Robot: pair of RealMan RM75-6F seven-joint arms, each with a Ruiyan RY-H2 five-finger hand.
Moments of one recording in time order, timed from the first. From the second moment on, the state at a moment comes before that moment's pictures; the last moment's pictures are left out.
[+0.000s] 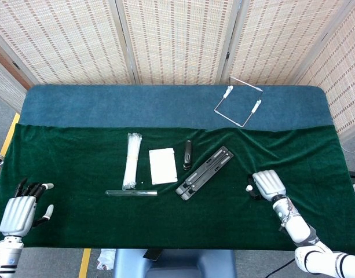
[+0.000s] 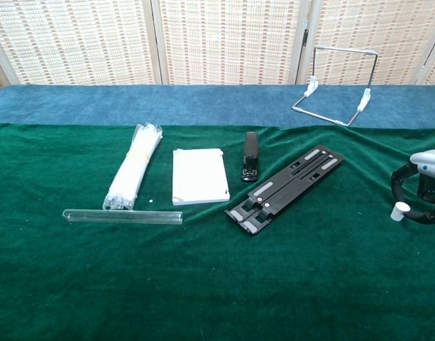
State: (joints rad) left arm -0.13 -1.20 -0.03 -1.65 1.44 1.41 0.15; right arm 0.52 -1.37 0.05 -1.45 -1.11 0.88 -0.35
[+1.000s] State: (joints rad) left arm -0.24 -1.20 -0.08 -1.64 1.48 1.31 0.13; right arm 0.47 -1.21 0.10 -1.66 -1.27 1.04 -0.10
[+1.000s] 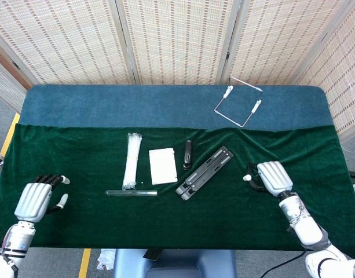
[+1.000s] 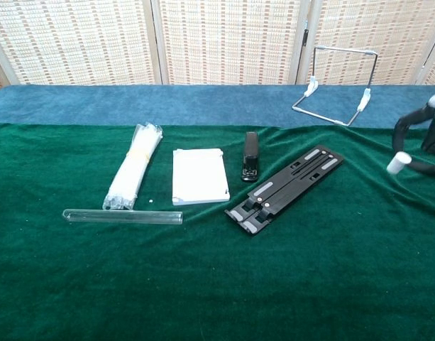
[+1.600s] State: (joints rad) left arm -0.50 -1.43 -0.12 -1.61 1.42 1.02 0.32; right arm 0.40 -1.11 0.10 -1.70 -1.31 1.11 0.02
